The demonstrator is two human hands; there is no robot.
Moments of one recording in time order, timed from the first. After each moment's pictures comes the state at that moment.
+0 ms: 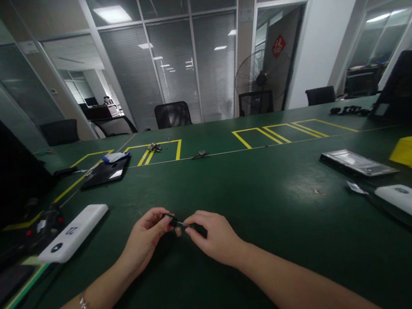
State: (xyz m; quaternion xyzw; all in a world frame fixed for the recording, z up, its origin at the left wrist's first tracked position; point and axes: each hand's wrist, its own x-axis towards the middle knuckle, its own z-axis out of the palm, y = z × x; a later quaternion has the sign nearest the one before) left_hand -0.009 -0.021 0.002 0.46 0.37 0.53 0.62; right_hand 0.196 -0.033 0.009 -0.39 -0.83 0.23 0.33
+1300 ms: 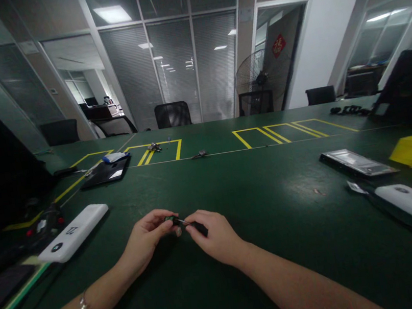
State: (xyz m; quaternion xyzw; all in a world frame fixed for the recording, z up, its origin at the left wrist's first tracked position) left_hand -0.009 -0.023 0.001 0.52 0.37 0.49 0.59; right_hand 0.195 -0.032 0.009 -0.39 -0.83 0.24 0.34
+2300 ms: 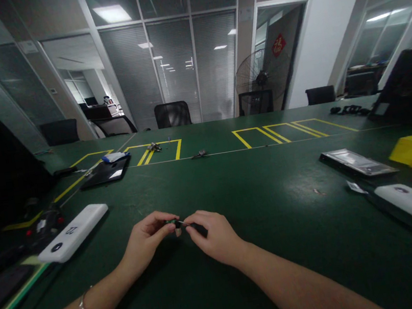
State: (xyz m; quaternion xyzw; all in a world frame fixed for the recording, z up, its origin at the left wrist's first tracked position) left_hand -0.012 -0.025 0.002 0.61 0.39 0.47 0.50; right_hand 0.197 -0.032 0.007 -0.38 -0.83 0.24 0.33
